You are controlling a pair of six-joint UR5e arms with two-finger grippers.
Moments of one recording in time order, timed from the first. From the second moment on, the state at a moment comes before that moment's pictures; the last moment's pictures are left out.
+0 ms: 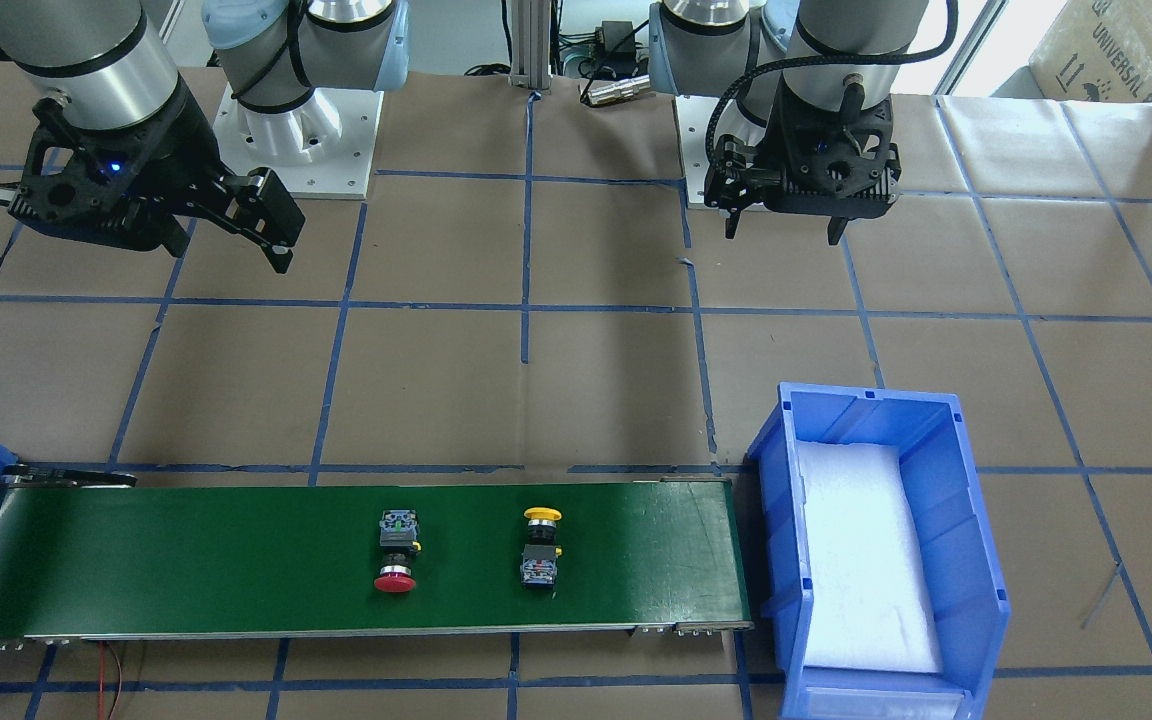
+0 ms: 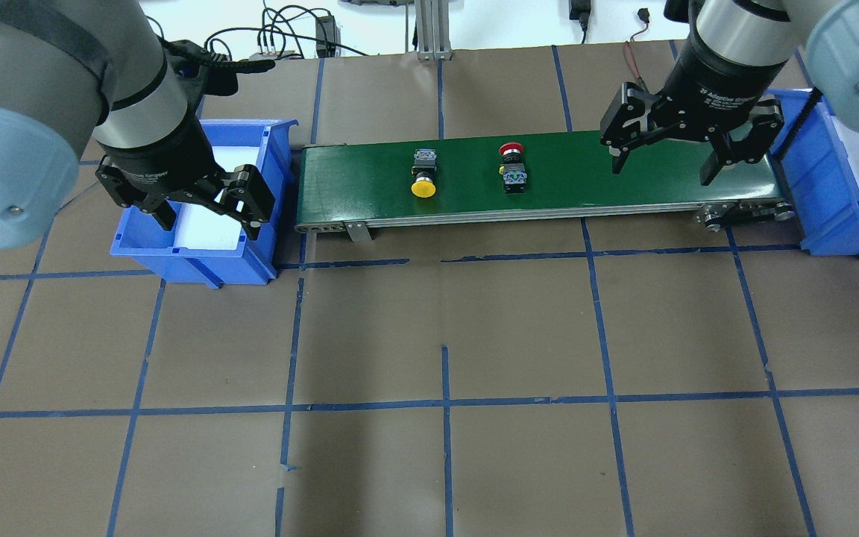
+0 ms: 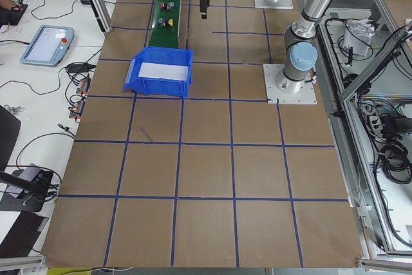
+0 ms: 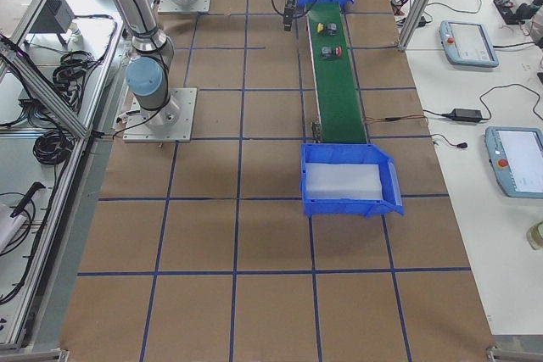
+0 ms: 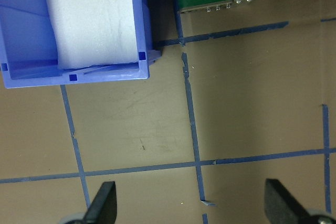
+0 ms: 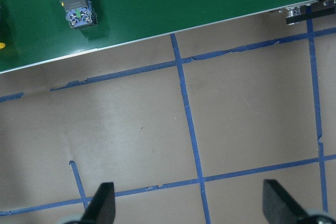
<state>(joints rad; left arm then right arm) -1.64 -1.51 -1.65 -1.59 1.66 0.06 1.54 -1.56 1.56 -1.55 -1.53 0.16</state>
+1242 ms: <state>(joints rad) -1.64 -1.51 -1.65 -1.59 1.67 0.06 1.49 -1.22 1.56 -1.90 -1.54 0.07</state>
